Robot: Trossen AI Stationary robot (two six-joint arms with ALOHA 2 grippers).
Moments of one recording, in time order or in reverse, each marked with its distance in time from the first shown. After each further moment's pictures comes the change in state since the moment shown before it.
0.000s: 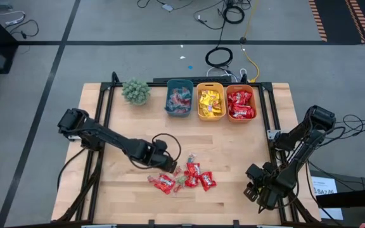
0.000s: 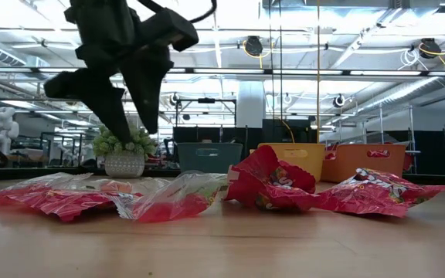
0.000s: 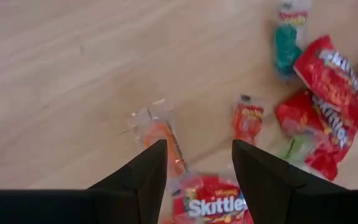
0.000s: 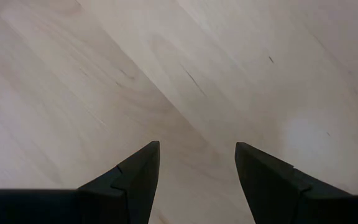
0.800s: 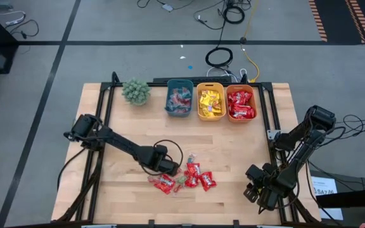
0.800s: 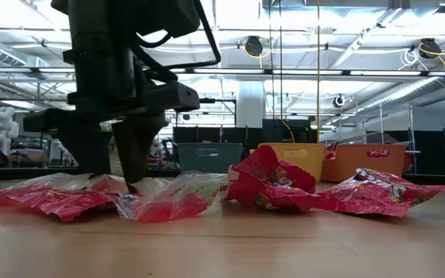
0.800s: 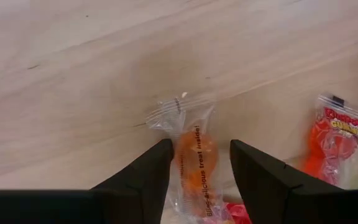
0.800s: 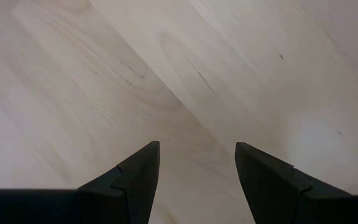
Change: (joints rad) left arm -0.018 0.216 0.004 0.006 0.067 -0.160; right arm 0.001 0.000 0.000 0.021 0.000 -0.001
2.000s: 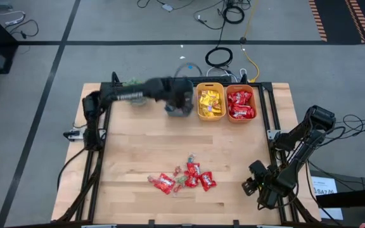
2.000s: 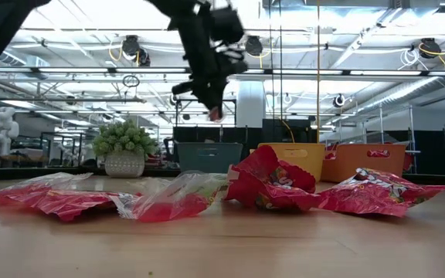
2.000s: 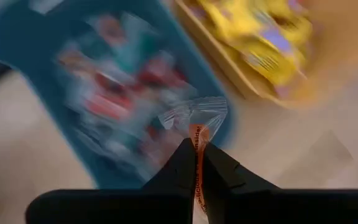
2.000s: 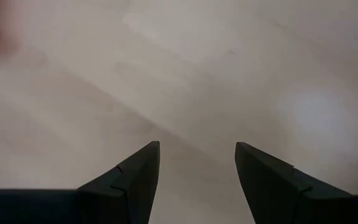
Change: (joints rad) left arm 0.669 0.006 0.558 -0.221 -0.062 1.073; right arm 0.000 0.000 0.000 -0.071 0.008 0.303
